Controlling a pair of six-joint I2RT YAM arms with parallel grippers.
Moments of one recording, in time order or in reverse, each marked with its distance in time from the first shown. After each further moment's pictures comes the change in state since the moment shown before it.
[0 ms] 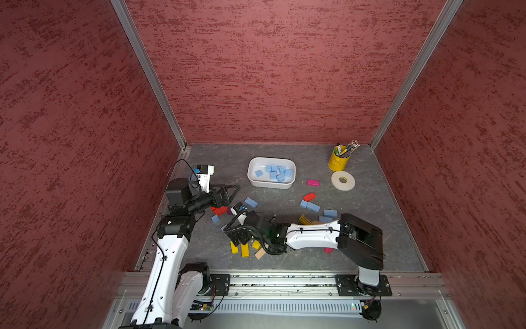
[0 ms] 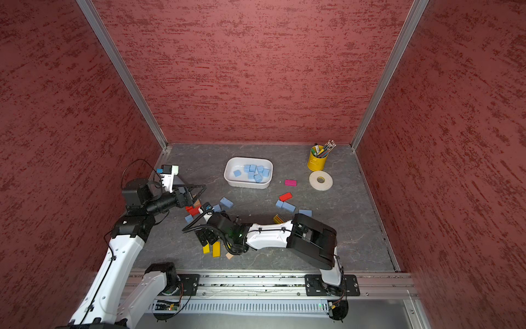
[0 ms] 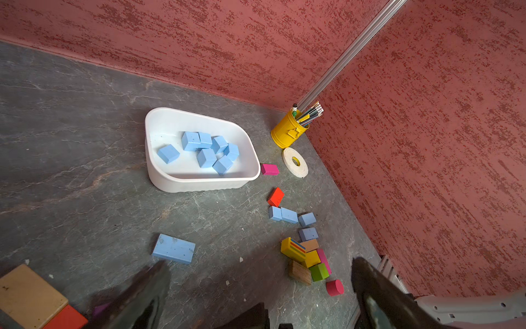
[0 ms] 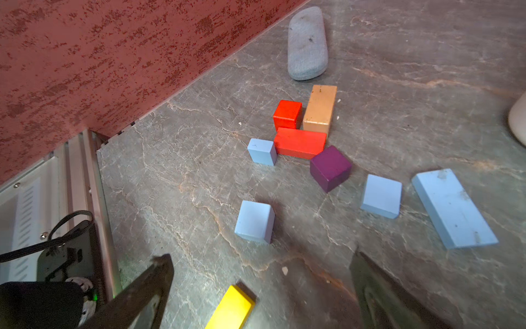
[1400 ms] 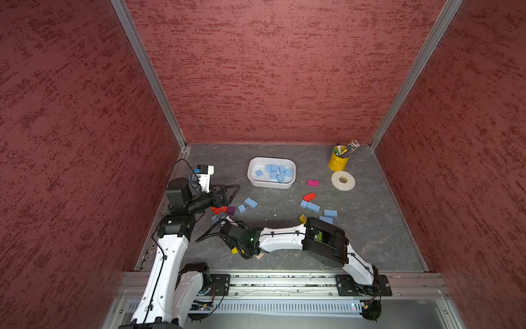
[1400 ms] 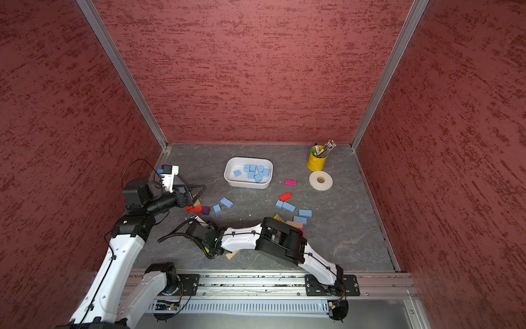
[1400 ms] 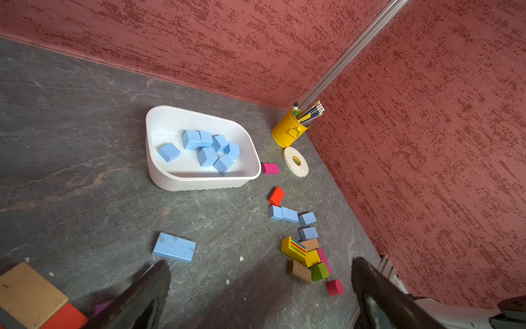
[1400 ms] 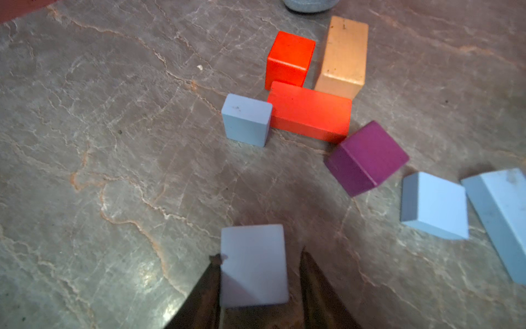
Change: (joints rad) left arm 0.000 0.005 0.000 -0.001 0.000 0.000; right arm 0.050 0.324 0.359 -0.275 0.198 -0.042
